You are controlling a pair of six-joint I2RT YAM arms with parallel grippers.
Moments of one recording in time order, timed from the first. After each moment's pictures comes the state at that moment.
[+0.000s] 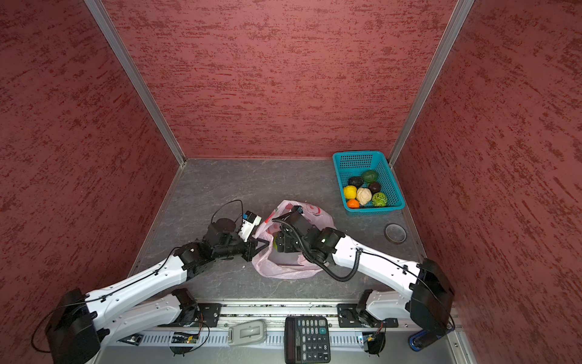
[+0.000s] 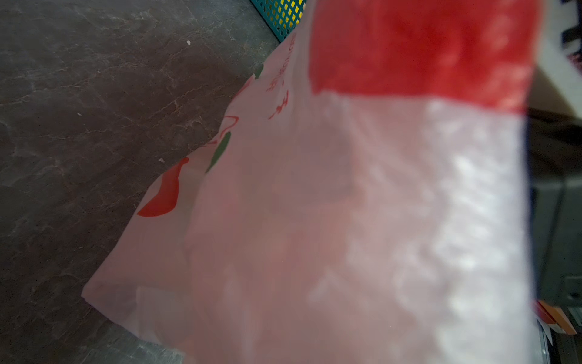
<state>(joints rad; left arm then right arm) -0.76 0.99 0.56 -0.15 0.32 -0.45 0.96 1.31 0.94 -0.52 0.07 0.82</state>
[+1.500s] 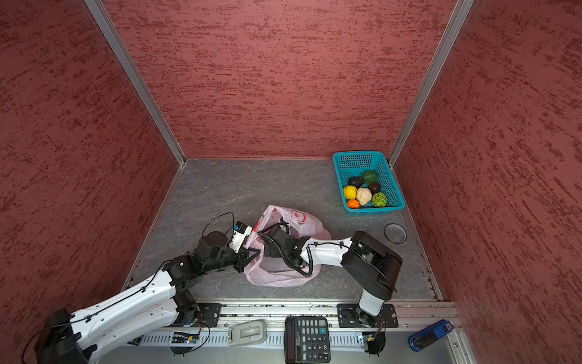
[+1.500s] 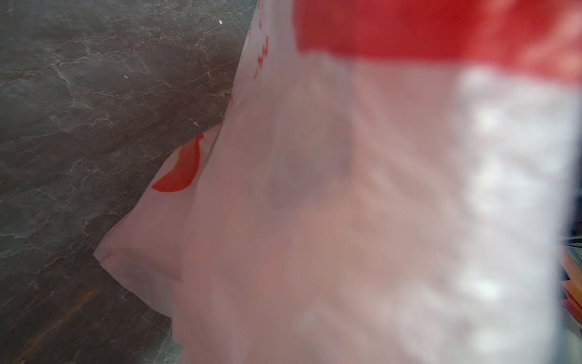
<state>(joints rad) -0.78 0.80 0.41 -0.21 0.23 -0.45 1.01 1.71 0.86 -0.08 0.19 0.93</state>
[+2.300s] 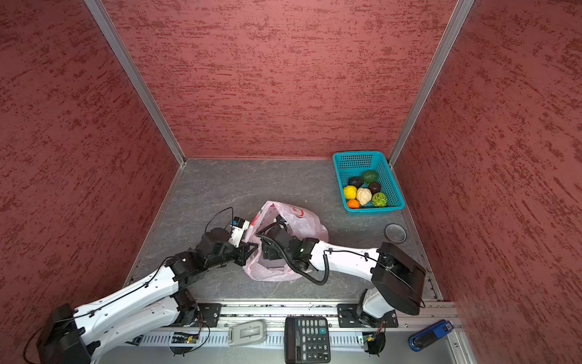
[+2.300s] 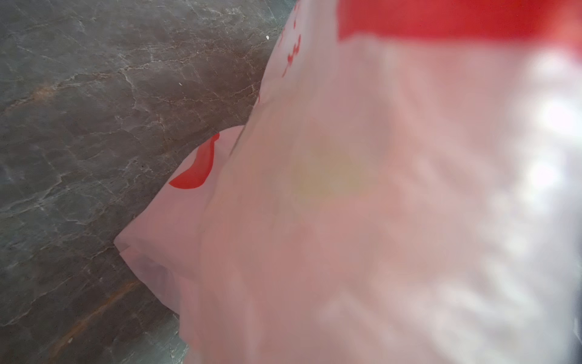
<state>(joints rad) -0.76 0.86 0.47 -0.23 0.11 -0.52 1.07 1.49 0.89 -0.23 0.16 0.87</state>
